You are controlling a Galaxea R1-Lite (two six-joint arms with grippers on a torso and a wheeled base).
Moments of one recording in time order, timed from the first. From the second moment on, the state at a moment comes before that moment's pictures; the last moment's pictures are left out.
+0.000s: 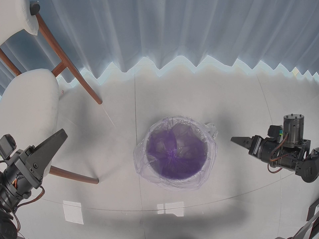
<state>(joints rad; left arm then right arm) -0.31 1.23 -0.05 -1.49 -0.41 -0.61 0.30 1.65 -0.52 -0.66 0.13 0.58</state>
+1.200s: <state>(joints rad) 0.09 0.23 -0.02 -0.02 -0.11 -0.01 0.53 2.07 -0.95 -0.32 -0.12 0.57</state>
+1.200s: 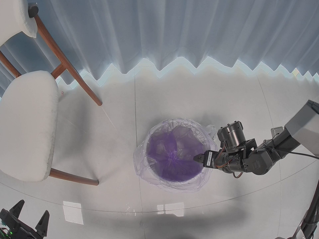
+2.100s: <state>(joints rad) 0.09 0.10 -0.02 -0.03 -0.03 0.05 0.53 2.26 -1.11 -0.33 -0.14 0.61</state>
